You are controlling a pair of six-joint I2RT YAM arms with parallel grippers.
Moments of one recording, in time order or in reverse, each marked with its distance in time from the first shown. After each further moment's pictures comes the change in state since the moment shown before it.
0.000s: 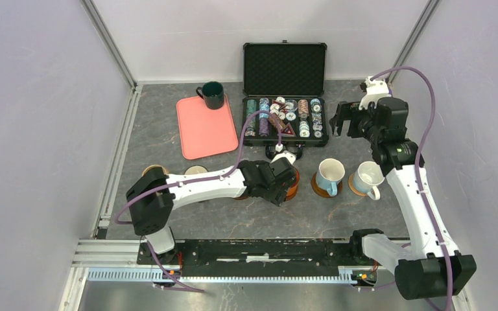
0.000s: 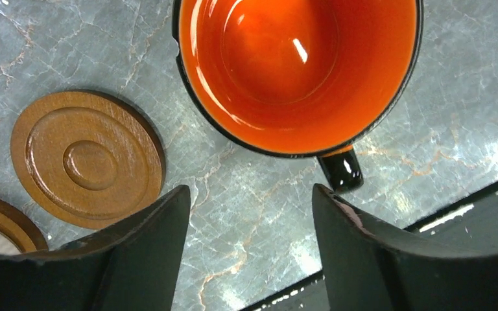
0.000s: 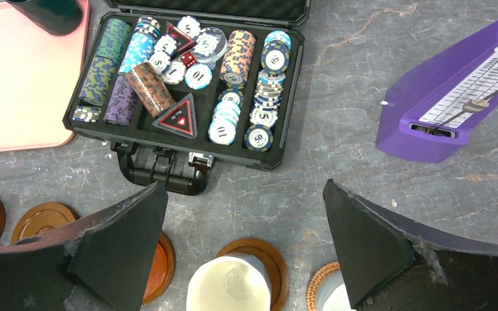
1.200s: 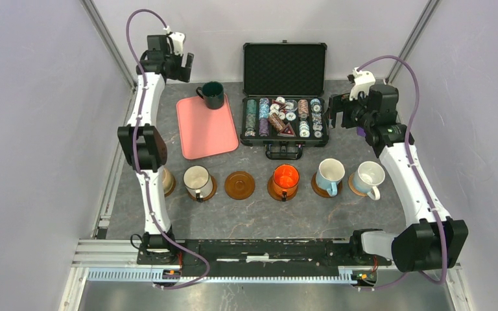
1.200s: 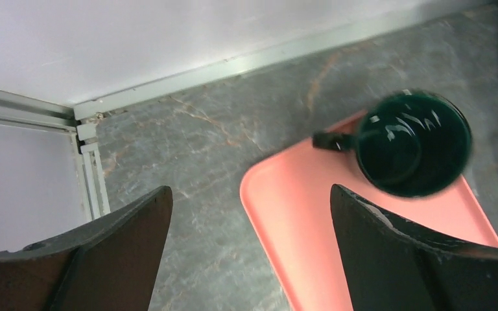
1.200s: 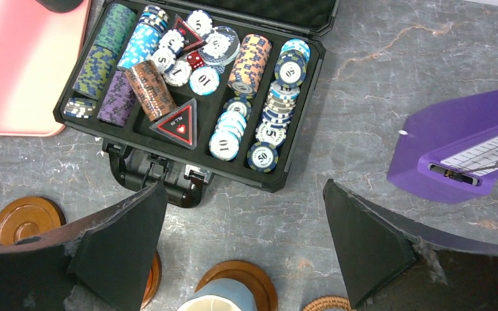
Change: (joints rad) left arm 1.162 0.603 1.162 -0.103 0.412 0.804; right arm -0.011 0.192 0.073 0.063 -0.096 -0.089
